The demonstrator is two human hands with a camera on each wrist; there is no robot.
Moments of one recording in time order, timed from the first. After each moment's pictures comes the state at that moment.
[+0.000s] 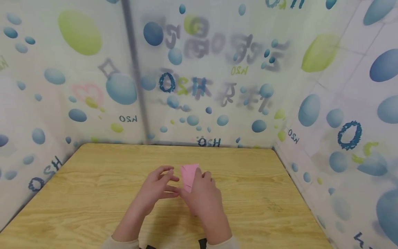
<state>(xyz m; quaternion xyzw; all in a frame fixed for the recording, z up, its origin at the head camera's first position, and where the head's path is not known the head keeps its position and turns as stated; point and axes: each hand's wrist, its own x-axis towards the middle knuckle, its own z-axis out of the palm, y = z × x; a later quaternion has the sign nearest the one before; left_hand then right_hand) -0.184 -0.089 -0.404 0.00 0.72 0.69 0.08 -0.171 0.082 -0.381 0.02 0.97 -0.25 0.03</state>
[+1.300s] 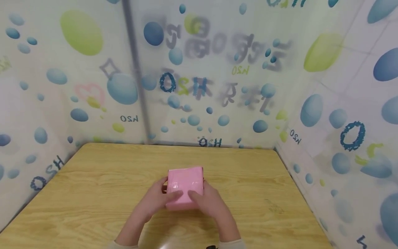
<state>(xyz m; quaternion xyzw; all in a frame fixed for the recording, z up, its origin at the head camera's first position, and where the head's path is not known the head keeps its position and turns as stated) -0.183 -0.093 -0.439 0.01 0.83 0.55 0.07 -0.183 0.121 -0.435 -0.04 0.88 -0.47 0.10</state>
